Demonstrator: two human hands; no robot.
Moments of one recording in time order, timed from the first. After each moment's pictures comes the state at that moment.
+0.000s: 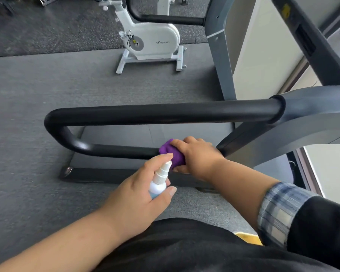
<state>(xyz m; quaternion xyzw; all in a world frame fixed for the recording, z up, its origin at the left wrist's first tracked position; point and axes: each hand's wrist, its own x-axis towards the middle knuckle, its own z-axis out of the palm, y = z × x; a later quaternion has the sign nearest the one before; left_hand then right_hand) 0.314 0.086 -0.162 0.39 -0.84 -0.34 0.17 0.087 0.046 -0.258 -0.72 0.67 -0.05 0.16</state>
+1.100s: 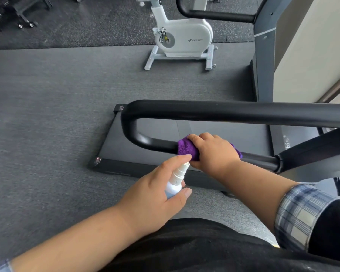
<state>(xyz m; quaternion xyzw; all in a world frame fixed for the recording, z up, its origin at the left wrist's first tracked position) 0.430 0.048 -0.157 0.41 -0.83 -0.34 0.17 0.202 -0.008 -0.257 -0.73 0.67 -0.08 0.08</state>
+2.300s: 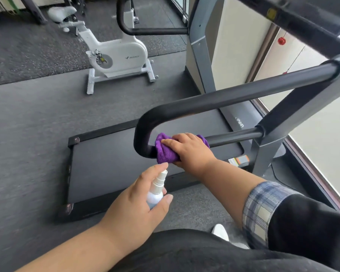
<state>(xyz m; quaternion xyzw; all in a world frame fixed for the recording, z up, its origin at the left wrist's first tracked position) 0.563 -0.028 -0.166 0.28 -0.88 -0.36 0.14 0.315 -0.019 -0.256 -0.66 0.73 -0.17 0.02</state>
